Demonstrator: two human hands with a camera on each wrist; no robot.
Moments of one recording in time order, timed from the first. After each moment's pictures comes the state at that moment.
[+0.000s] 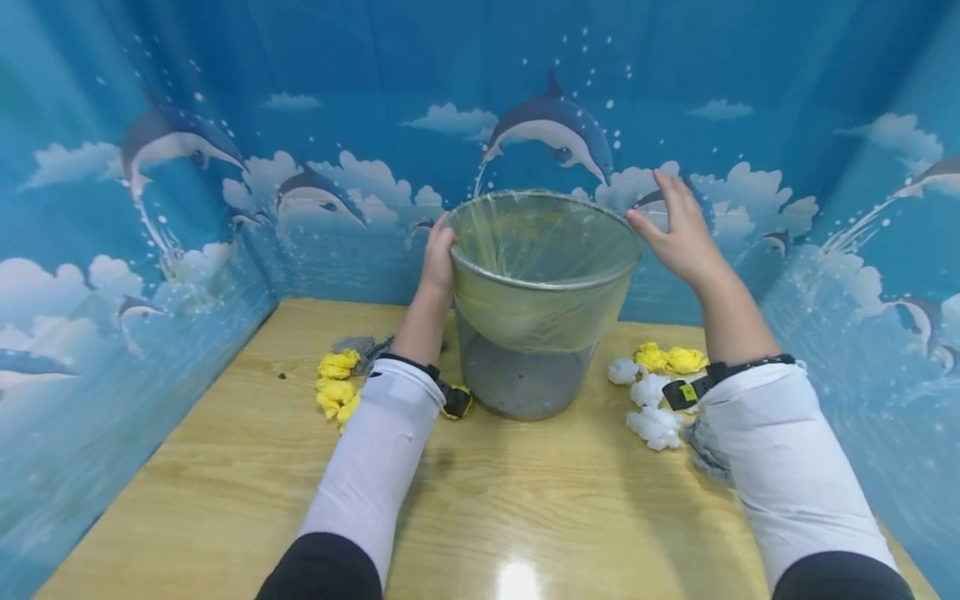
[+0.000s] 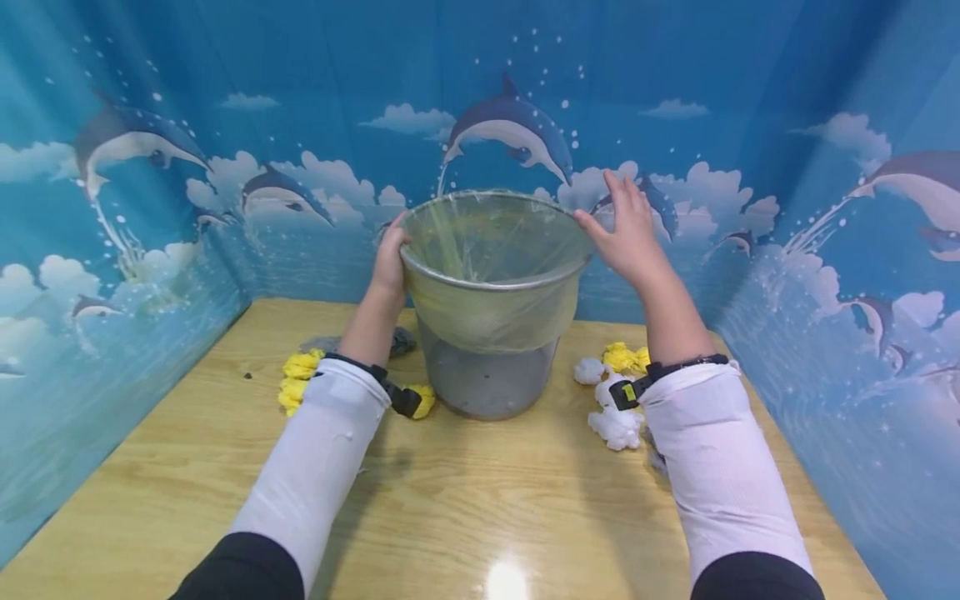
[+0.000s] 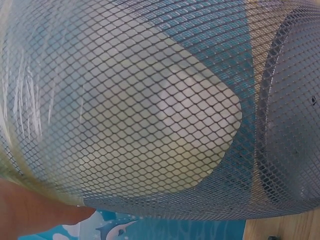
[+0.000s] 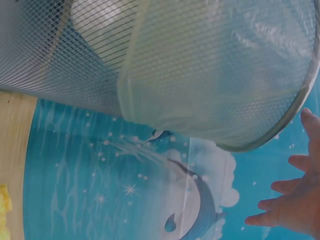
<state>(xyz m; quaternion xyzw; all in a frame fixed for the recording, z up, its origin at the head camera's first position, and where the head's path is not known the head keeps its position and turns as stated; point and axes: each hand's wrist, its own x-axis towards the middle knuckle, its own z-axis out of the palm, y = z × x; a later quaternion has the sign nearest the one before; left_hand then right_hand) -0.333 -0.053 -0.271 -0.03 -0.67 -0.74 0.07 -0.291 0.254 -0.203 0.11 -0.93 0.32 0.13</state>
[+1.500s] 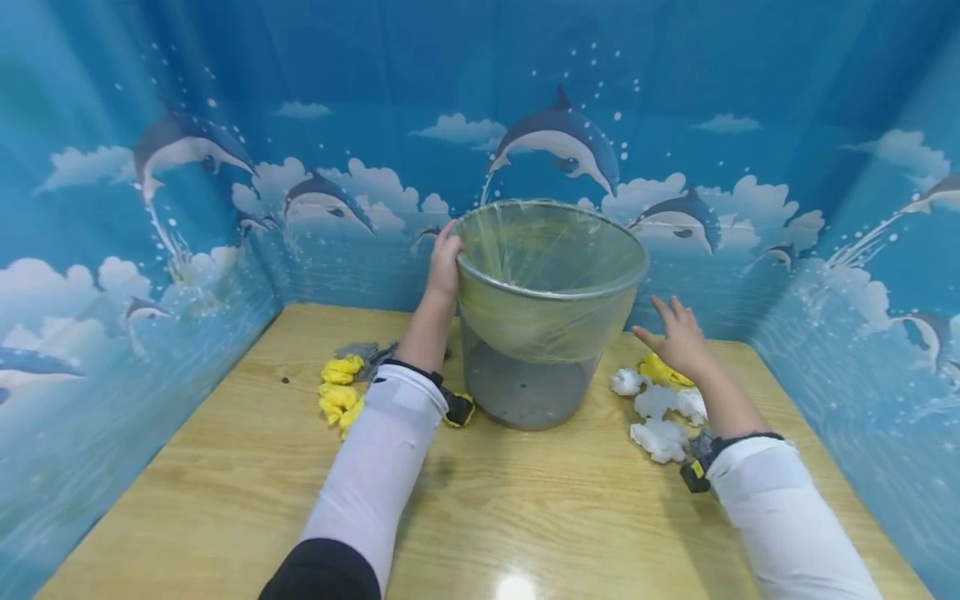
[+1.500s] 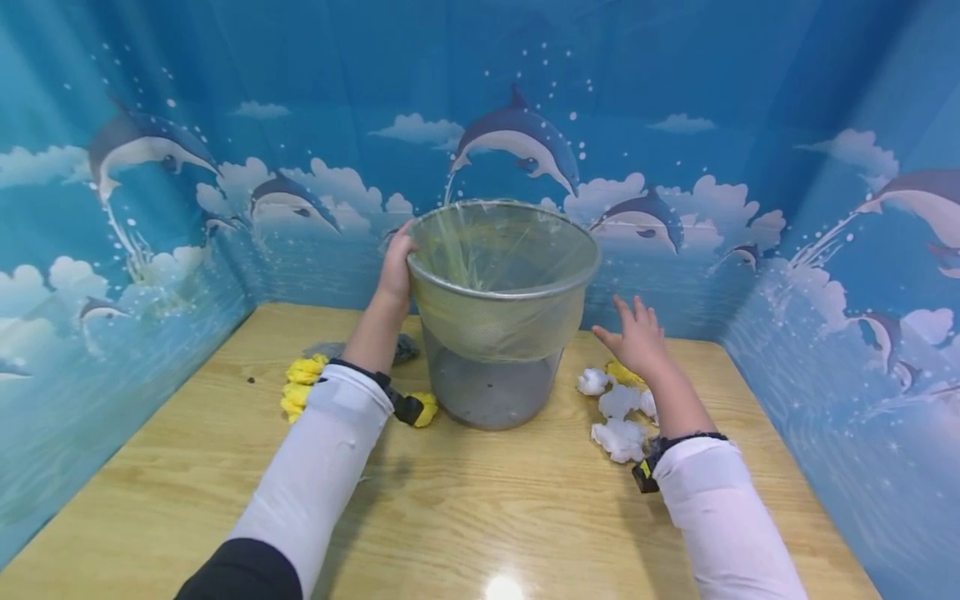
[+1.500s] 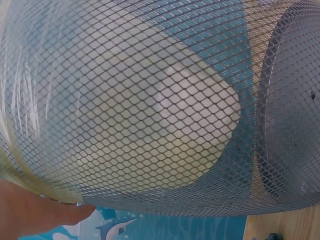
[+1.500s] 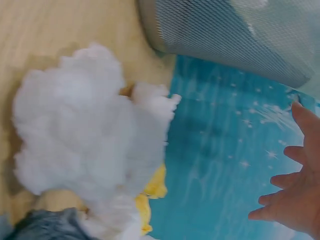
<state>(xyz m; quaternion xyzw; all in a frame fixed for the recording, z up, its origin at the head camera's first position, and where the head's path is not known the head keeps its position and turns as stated) -0.333 -0.054 -0.273 -0.04 -0.67 -0.74 0.08 -0.304 0.303 -0.339 0.06 -0.97 0.22 0.00</state>
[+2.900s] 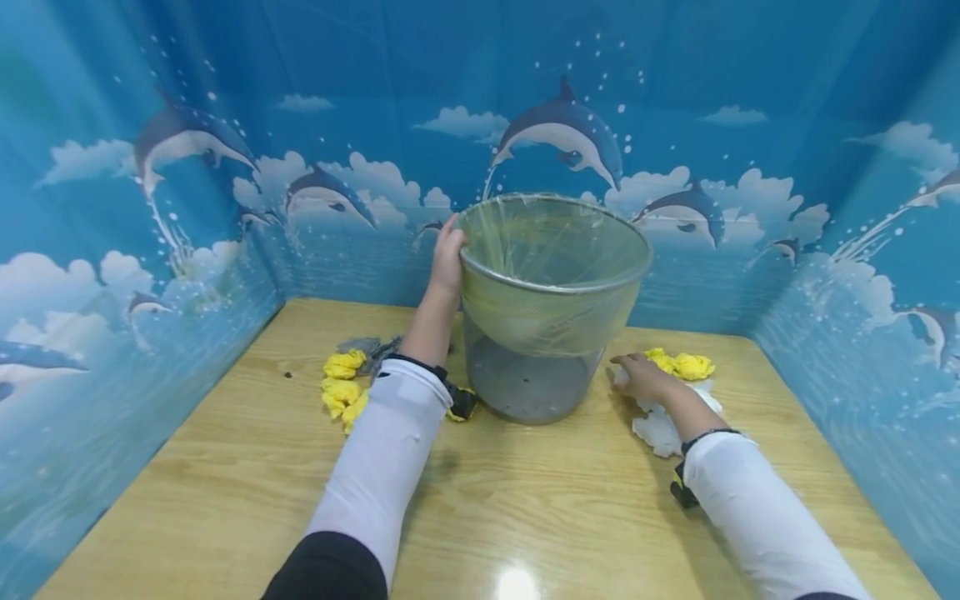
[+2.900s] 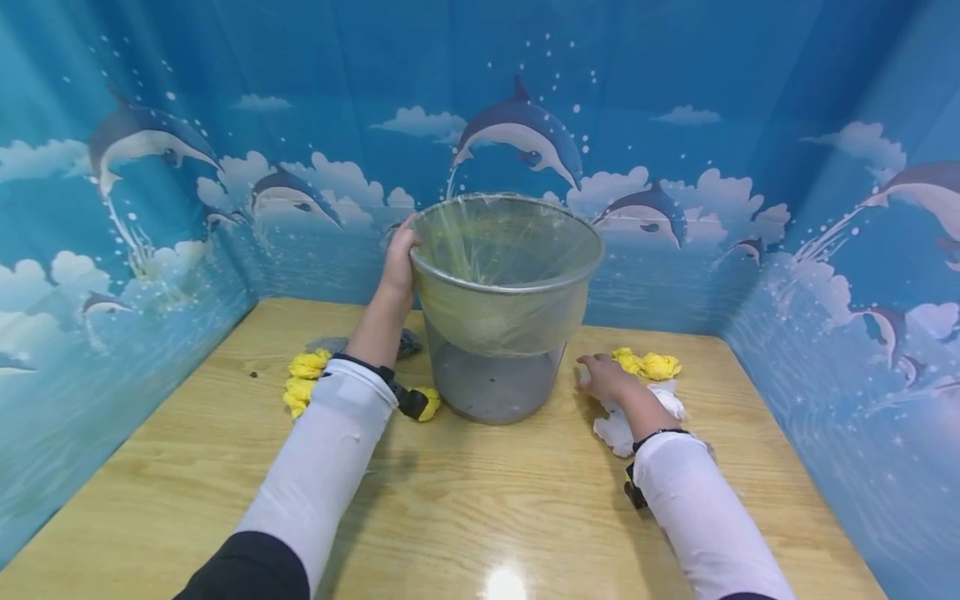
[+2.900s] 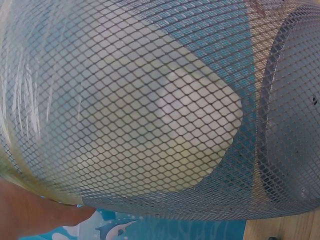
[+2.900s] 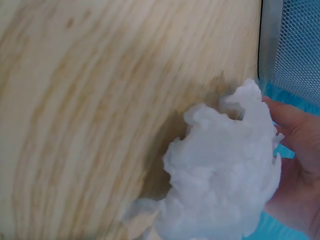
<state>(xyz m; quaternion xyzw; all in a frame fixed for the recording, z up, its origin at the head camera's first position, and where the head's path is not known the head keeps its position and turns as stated) -0.336 -0.055 -0.275 -0.05 -0.67 -0.74 0.08 -0.309 0.284 -0.415 0.16 -0.97 0.13 -0.12</state>
